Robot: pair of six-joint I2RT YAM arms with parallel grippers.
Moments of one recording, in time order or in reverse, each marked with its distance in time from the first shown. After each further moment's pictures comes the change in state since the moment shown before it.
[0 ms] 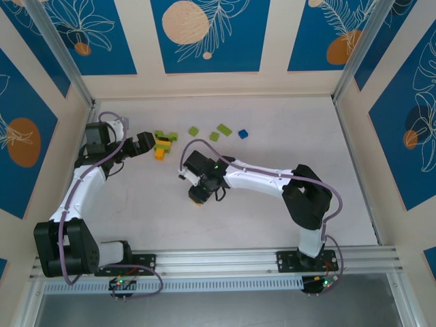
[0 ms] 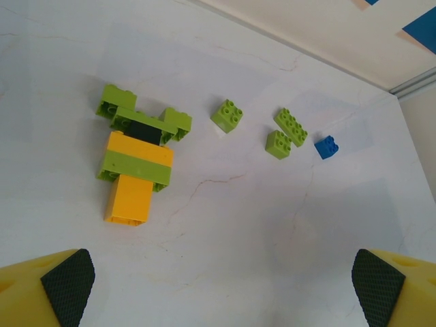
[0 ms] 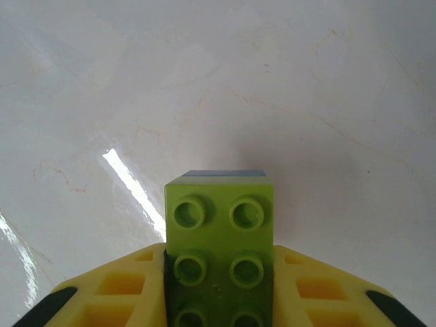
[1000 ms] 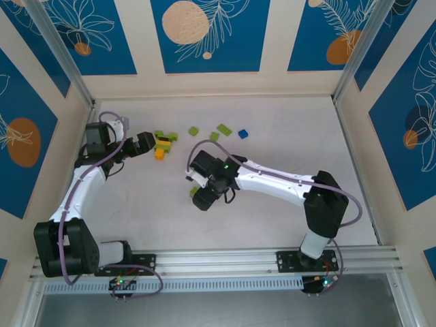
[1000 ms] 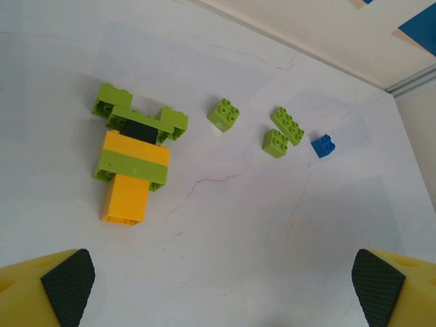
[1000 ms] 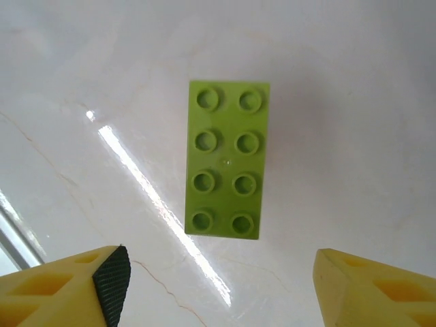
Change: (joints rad) left arm 0.000 0.000 0.000 0.000 0.009 0.000; right arm 0.006 -0.154 0.000 -0.166 0.026 0.017
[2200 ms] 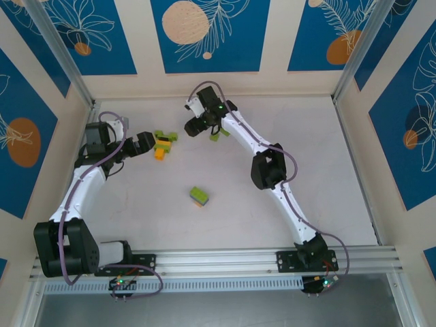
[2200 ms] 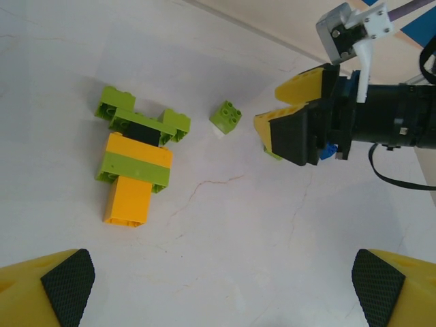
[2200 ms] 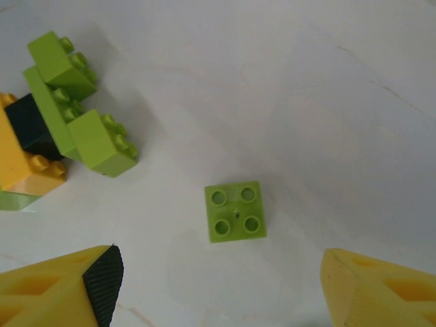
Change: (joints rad) left arm 0.000 0.000 0.000 0.003 -0.008 0.000; right arm -0.425 0.992 1.306 -0.014 -0.153 -0.236
